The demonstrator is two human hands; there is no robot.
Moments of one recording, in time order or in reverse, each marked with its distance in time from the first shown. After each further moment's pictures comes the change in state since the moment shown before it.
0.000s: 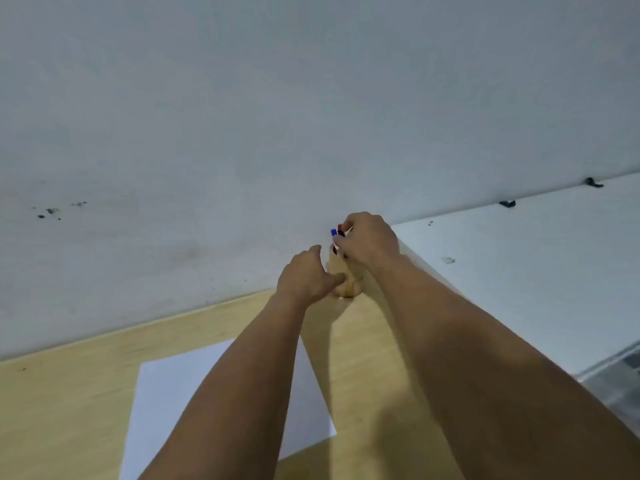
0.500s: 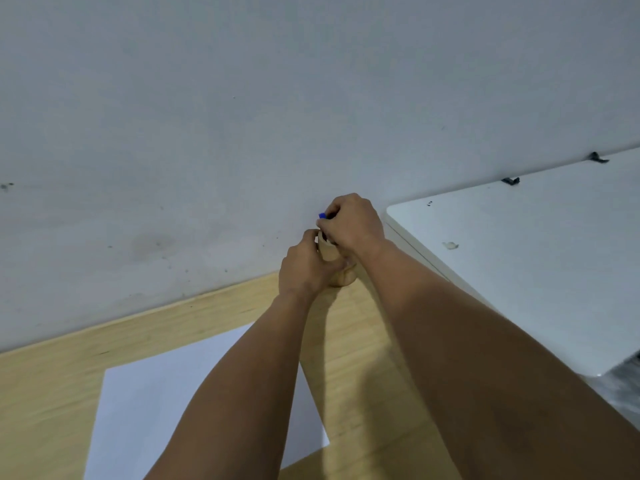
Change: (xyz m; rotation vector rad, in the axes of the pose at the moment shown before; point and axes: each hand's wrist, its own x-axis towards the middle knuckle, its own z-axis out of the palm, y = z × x) left_hand 0.030 -0.007 0.045 -0.244 0.121 -0.041; right_hand 0.028 0.008 0.033 0.106 0.007 0.067
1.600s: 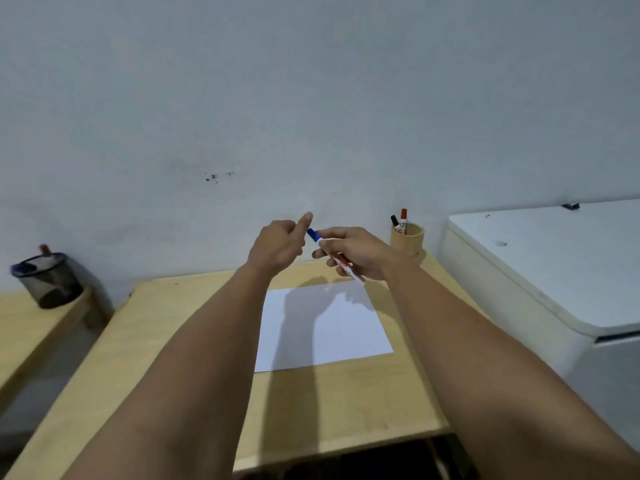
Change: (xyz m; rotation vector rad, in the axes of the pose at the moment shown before) left_hand -0.154 -0.035 -0.223 -0.009 0.164 -0.087; right_hand -0.167 -0.109 0.004 0.768 -0.736 0.013
